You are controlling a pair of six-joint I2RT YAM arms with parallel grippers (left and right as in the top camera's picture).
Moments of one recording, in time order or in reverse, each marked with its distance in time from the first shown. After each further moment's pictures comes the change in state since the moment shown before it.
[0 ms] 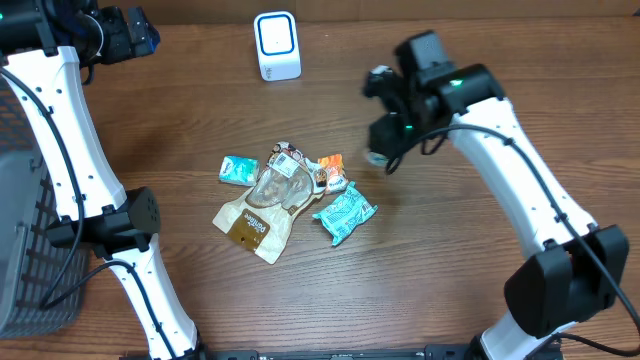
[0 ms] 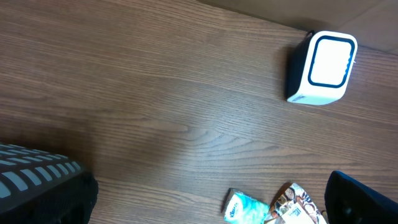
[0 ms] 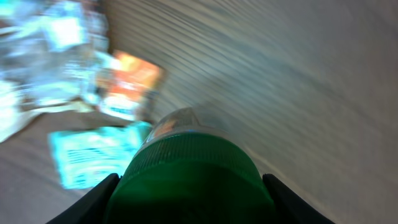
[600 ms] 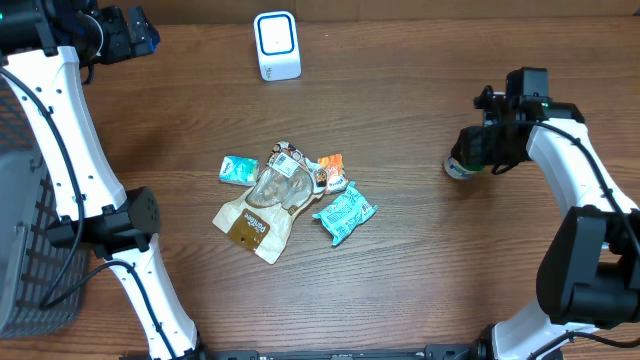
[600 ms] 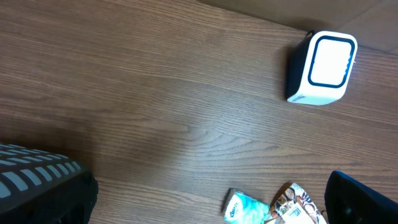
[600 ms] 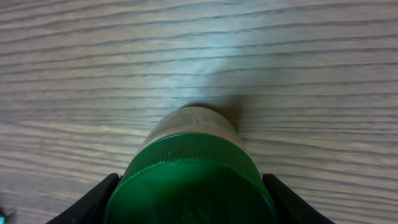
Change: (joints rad) left arm 0.000 0.000 0.000 0.000 0.000 0.000; right arm -0.418 0.002 -0.338 0.285 0.018 0.150
